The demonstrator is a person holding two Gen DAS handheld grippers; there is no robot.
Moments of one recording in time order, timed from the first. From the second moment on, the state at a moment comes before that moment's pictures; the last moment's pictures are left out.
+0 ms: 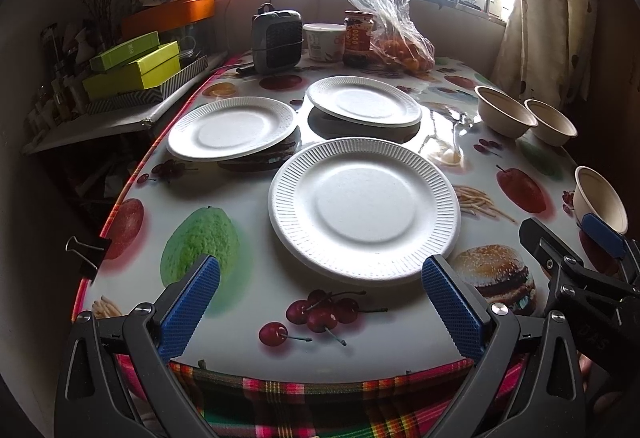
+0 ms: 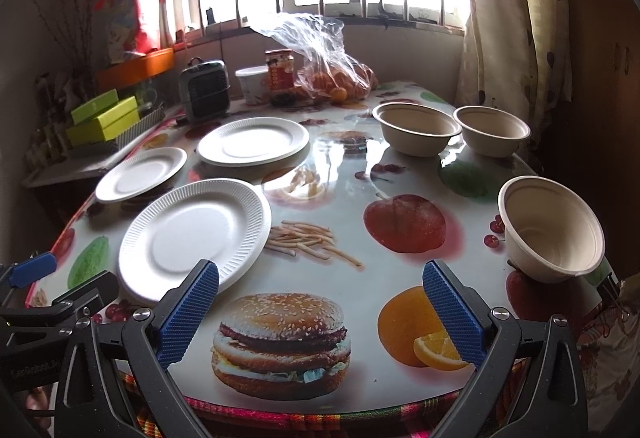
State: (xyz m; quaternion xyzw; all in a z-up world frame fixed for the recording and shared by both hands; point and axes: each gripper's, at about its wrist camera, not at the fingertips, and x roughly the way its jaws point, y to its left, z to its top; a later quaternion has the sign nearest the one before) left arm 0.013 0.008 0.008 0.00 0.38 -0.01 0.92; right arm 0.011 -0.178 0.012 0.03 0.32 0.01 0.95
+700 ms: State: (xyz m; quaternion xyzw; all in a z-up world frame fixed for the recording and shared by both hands) left arm 0.014 0.010 0.009 0.00 0.38 -0.01 0.92; right arm 0.013 -0.176 0.012 0.03 0.32 0.01 0.95
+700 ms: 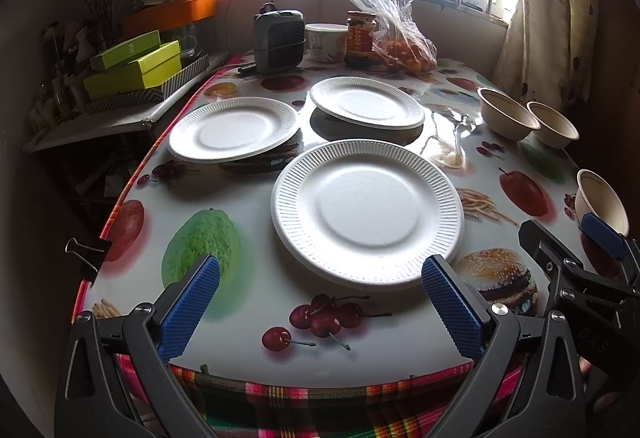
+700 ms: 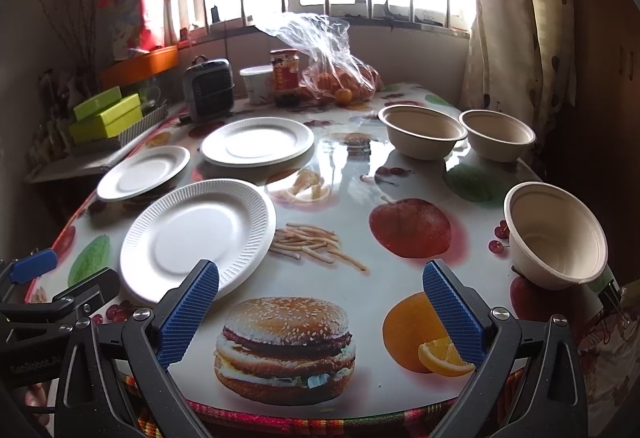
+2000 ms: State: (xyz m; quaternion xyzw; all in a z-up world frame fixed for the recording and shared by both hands) left arm 0.195 0.047 0.039 -0.04 0.42 -0.05 0.91; right arm 0.202 -0.189 0.029 0.04 0.37 0.09 0.92
